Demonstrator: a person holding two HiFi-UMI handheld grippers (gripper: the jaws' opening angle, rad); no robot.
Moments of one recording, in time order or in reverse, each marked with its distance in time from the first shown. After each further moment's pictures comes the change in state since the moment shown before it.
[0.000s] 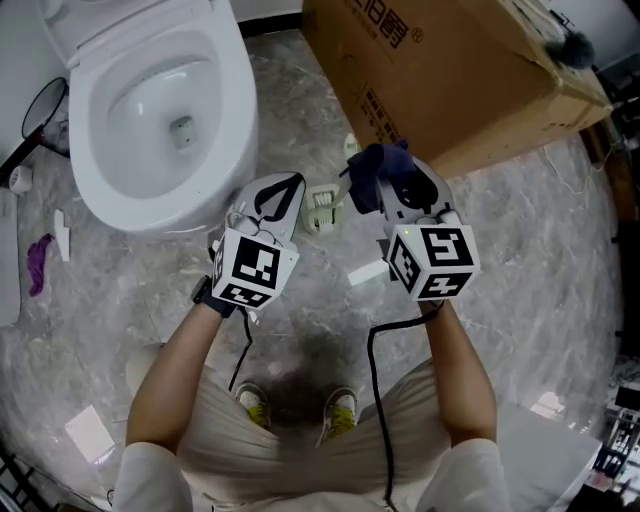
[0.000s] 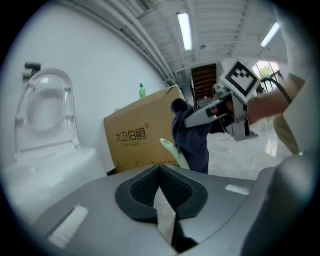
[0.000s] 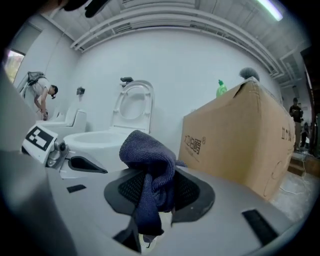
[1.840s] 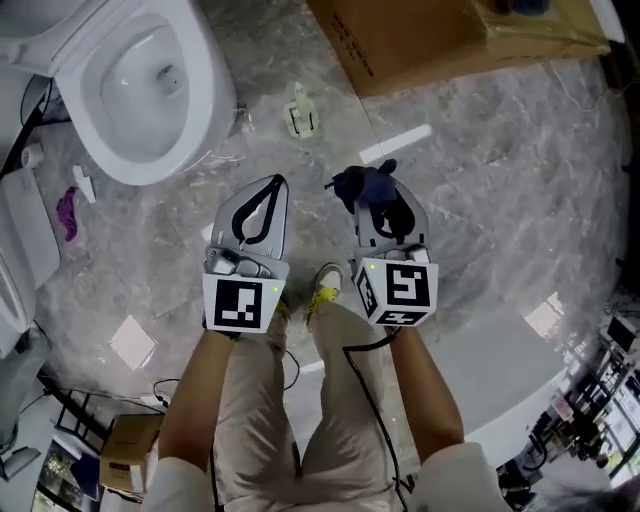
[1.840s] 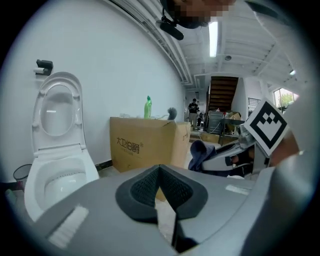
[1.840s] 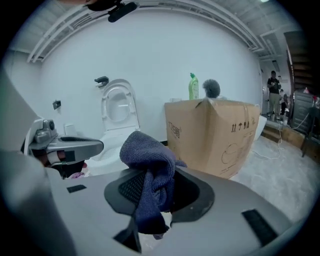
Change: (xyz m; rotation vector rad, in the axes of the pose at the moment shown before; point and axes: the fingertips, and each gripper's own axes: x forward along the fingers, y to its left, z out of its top) left arm -0.096 -0.047 0.185 -0.284 0.090 0.028; right arm -0.162 -0.004 0.058 0.272 0.285 -0.116
